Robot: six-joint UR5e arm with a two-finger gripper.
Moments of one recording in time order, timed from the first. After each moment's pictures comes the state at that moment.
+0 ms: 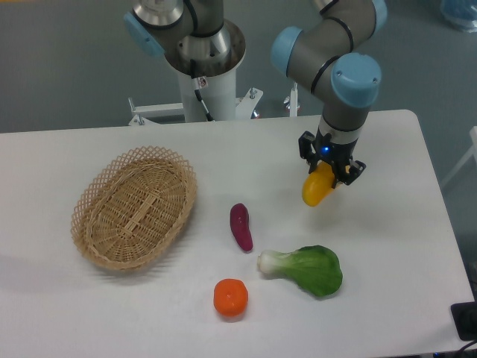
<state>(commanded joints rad) 2.72 -1.83 -1.76 -1.05 1.53 1.41</state>
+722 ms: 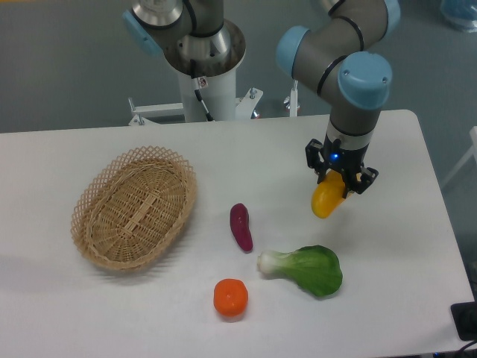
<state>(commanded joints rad) 2.69 -1.84 -1.72 -1.05 1.54 1.35</state>
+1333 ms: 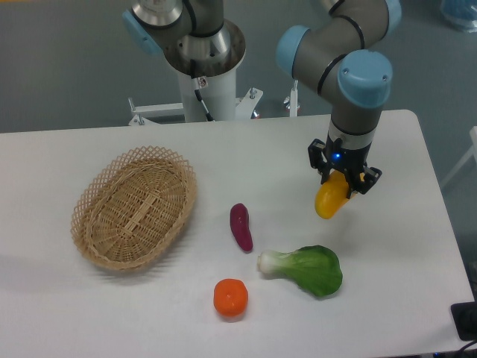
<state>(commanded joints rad) 2.69 -1.85 -1.70 -1.05 1.57 1.36</state>
